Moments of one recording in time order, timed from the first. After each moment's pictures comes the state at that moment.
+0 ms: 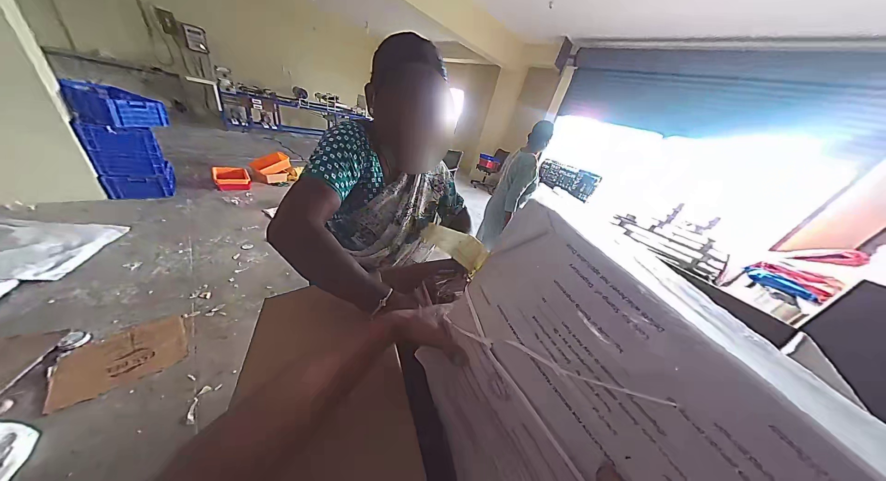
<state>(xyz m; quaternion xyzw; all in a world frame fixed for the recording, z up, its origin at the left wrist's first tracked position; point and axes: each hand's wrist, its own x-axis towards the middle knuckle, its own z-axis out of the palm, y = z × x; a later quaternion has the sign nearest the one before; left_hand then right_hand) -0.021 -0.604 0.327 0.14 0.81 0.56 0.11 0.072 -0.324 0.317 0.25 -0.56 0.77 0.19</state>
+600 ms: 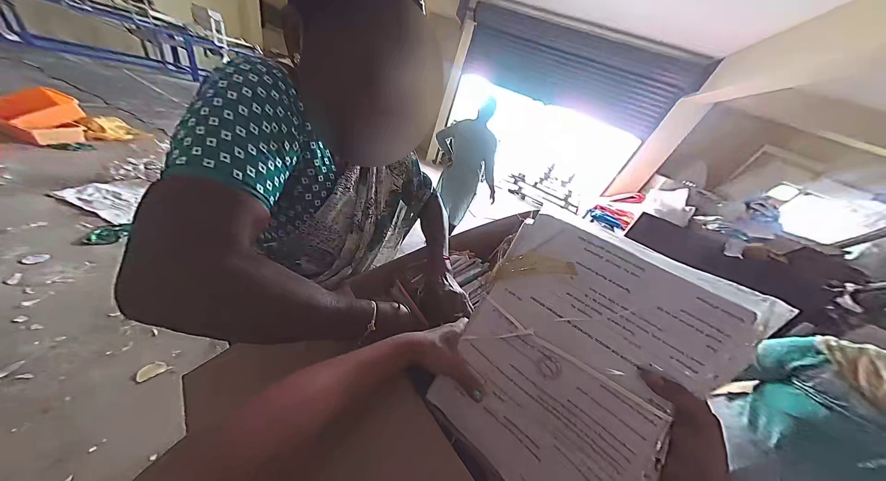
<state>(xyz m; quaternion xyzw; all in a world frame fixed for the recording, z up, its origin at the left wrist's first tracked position) -0.067 -0.627 0.293 0.33 0.75 0.52 0.22 0.033 -0.345 0.341 -0.03 -0.65 0.70 0.29</state>
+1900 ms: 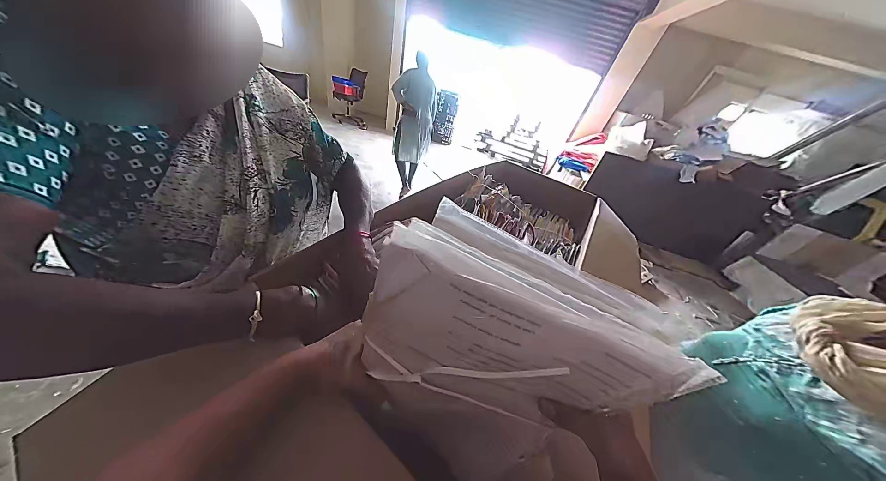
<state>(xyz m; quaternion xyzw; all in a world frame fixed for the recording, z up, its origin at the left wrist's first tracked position) -0.057 -0.636 0.260 0.38 0.76 0.50 0.17 0.056 -0.296 0.285 0.19 -0.72 0.63 0.23</state>
